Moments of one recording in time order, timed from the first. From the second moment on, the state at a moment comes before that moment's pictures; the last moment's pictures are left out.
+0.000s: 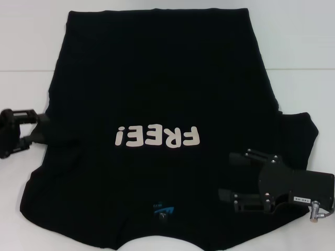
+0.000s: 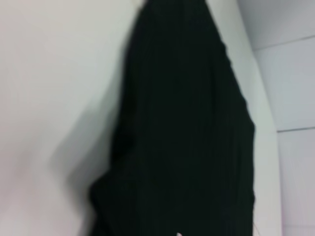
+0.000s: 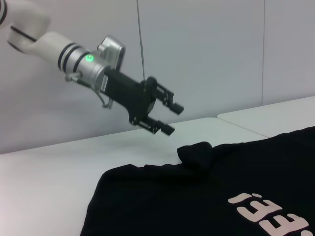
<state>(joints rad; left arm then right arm) -0.56 -1.86 0.29 0.47 2.28 1.39 -2.60 0.53 2.10 -0.57 -0.45 -2.07 -1.56 0.96</state>
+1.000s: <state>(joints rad) -0.55 -1.91 0.37 0.46 2.28 1.11 -2.60 0.52 2.09 -0.56 -0.45 -2.07 -1.55 0.96</state>
